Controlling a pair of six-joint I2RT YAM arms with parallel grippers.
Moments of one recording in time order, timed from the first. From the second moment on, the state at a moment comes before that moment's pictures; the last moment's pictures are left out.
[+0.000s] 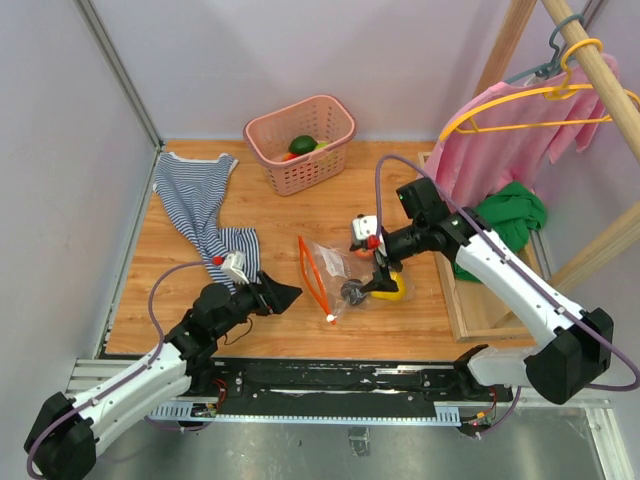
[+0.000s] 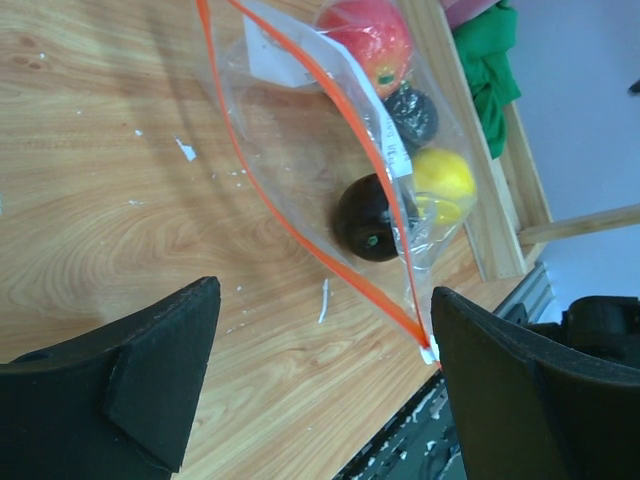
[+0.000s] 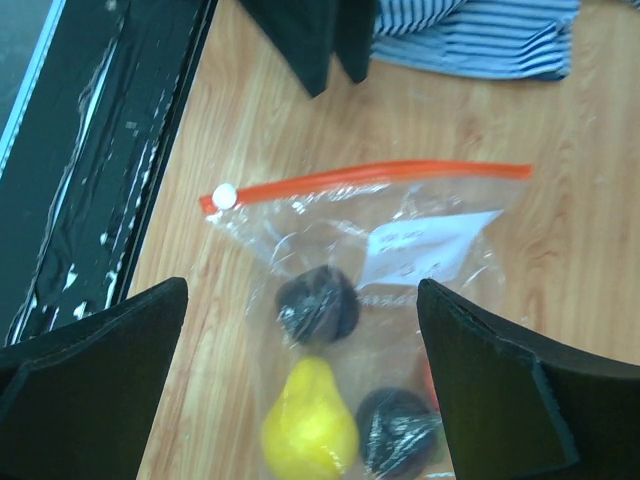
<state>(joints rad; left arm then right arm) -0.67 0.54 0.07 0.26 0.03 -0.84 0.56 1.30 1.22 -0.85 -0.91 -0.96</state>
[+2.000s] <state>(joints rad) -0.67 1.41 0.24 0.89 0.28 -0.80 0.61 1.44 0.77 -0.39 -0.55 -1.11</state>
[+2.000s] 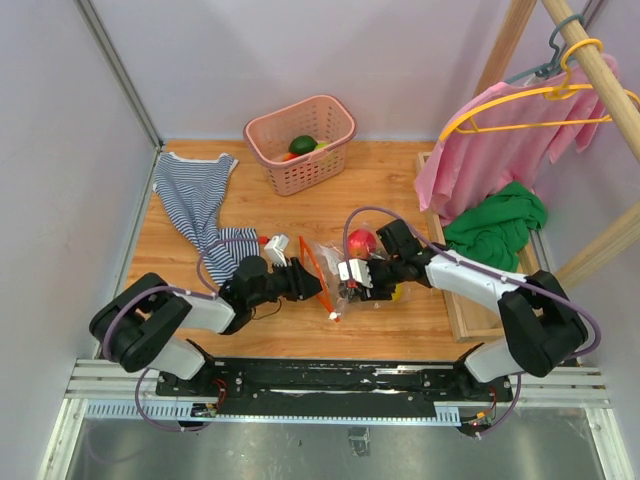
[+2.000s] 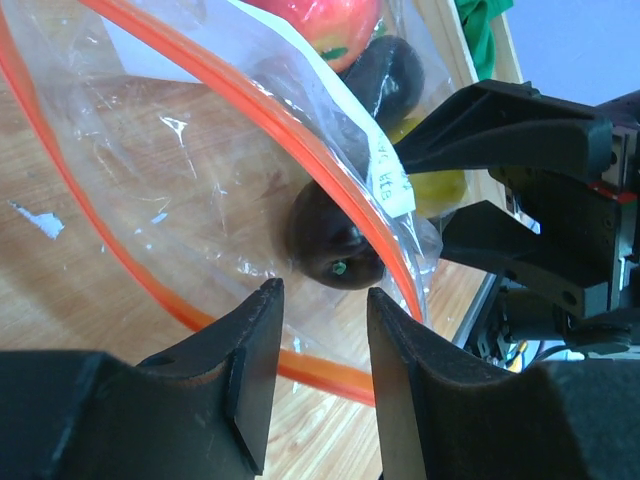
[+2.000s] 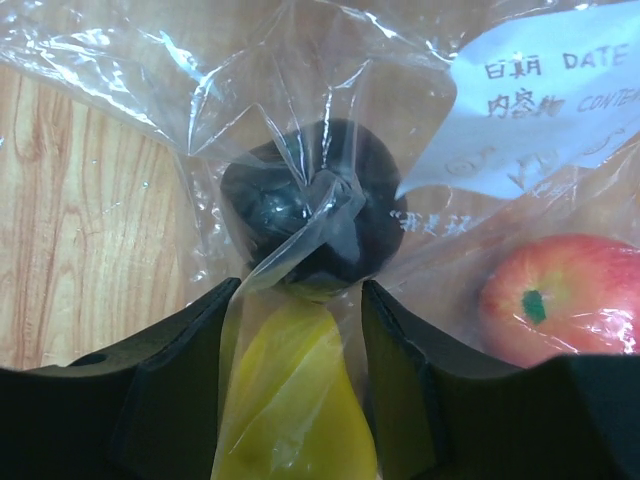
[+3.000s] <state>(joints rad) -0.69 1.72 0.35 1.05 0.38 -0.90 0.65 1.50 0.81 -0.40 -0.52 -1.04</state>
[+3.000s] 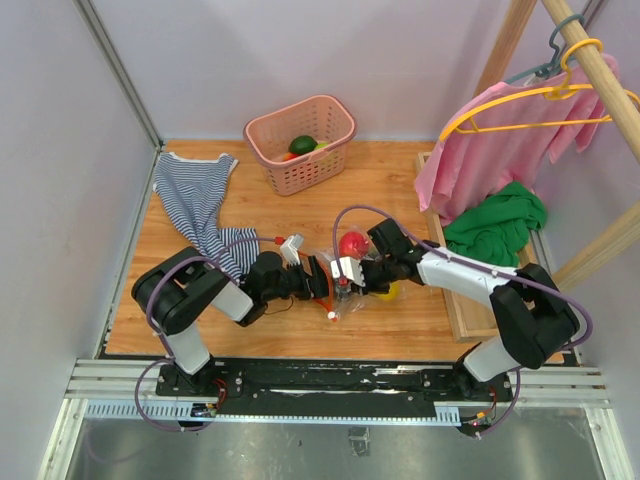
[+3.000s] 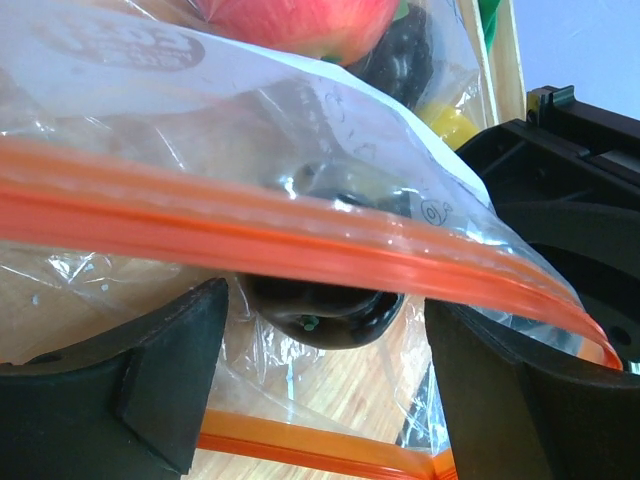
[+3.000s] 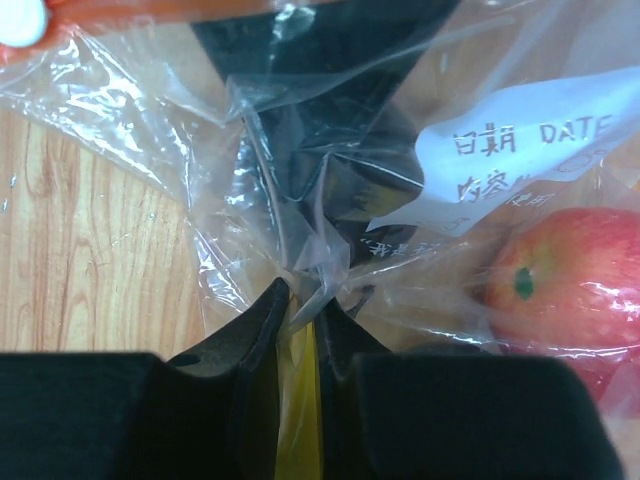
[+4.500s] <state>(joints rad) -0.72 1.68 0.25 1.11 0.33 -0.97 0.60 1.51 0.84 -0.39 -0.51 -0.92</state>
